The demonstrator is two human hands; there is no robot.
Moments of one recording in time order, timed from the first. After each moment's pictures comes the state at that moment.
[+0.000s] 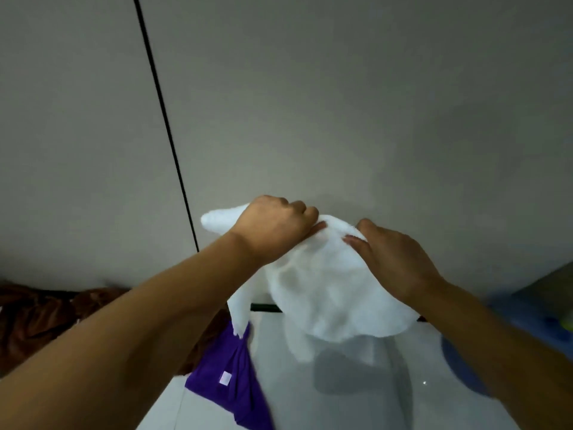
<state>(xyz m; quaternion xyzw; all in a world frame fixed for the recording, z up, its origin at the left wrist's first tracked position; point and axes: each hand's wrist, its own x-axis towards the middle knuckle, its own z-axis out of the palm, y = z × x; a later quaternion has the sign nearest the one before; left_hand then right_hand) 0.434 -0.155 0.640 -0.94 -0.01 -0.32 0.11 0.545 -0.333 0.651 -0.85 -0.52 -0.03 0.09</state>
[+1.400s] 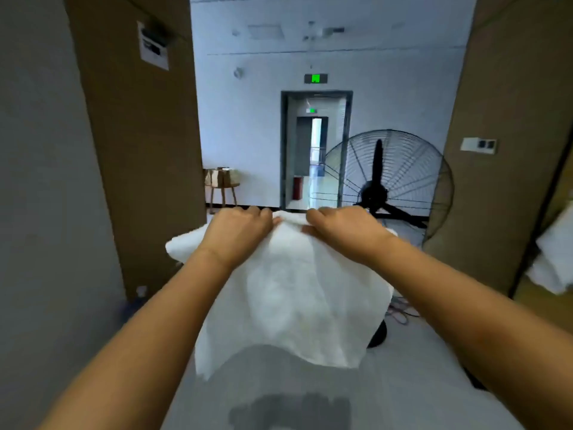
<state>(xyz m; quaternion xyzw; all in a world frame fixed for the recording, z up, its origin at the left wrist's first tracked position) 0.006 -0.839 1.005 -0.68 0.47 -0.57 -0.03 -0.132 -0.996 1.031 -0.93 -0.03 -0.25 -0.25</state>
